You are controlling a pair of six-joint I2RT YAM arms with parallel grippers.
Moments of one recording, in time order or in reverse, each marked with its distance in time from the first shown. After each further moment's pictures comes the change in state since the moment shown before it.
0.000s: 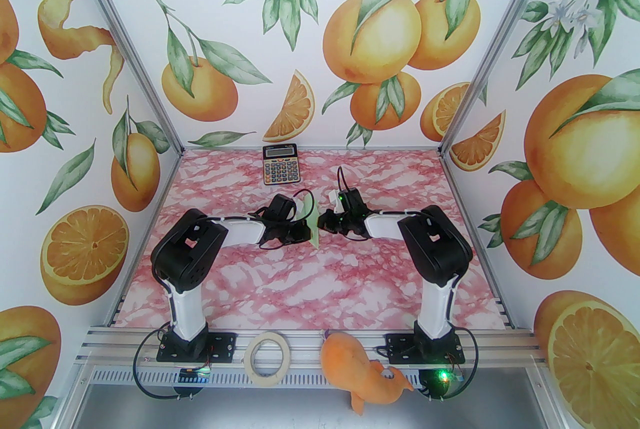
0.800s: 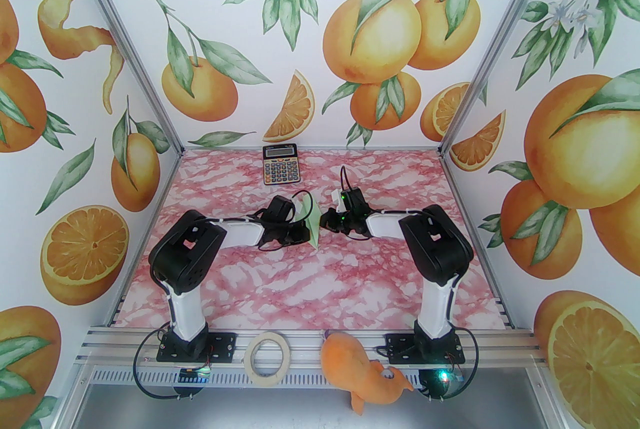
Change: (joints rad) left arm 0.000 -0.011 -0.016 0.007 -0.003 -0.010; right arm -0.019 0.002 -0.005 0.003 0.003 0.011
